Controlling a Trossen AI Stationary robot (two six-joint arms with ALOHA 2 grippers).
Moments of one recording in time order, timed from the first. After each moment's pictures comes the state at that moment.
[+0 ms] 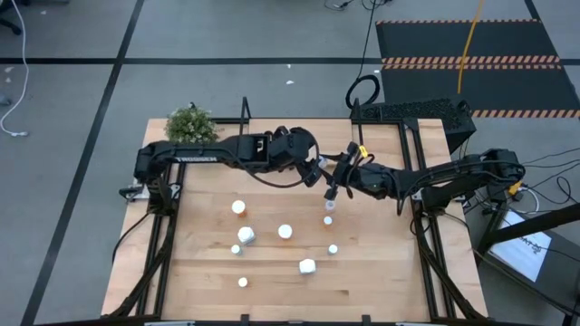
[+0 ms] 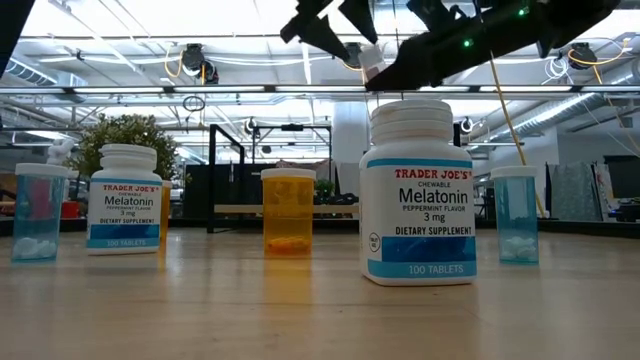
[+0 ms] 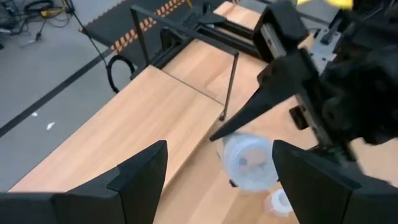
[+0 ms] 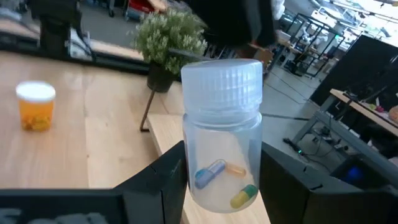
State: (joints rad) left arm 0.04 1.84 1.84 -0.69 -0.40 -0.37; right arm 0.01 1.28 0.59 0.49 0.55 -0.29
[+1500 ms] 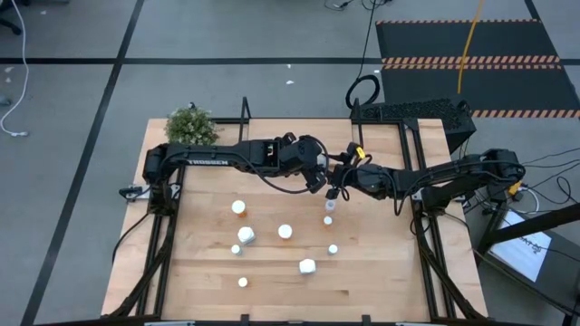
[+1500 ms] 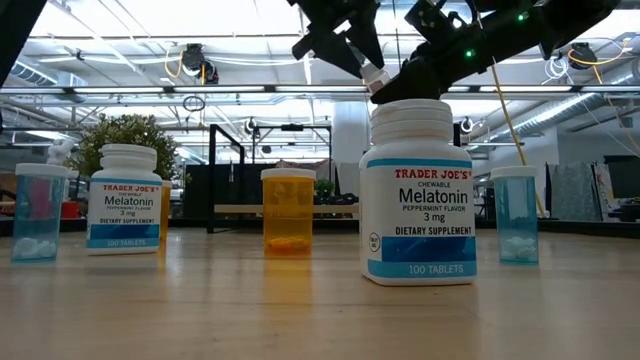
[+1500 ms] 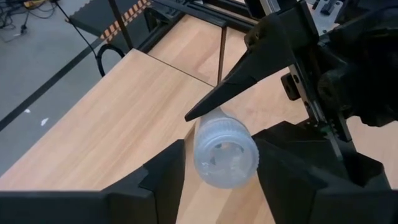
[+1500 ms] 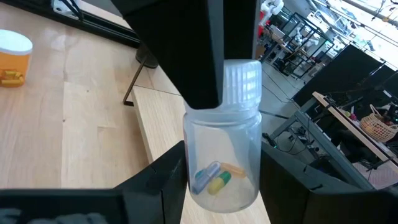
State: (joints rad) left arm 0.04 1.91 1.84 -0.68 -0.37 -0.34; right arm 0.01 1.28 0.59 0.43 0.60 -0.41
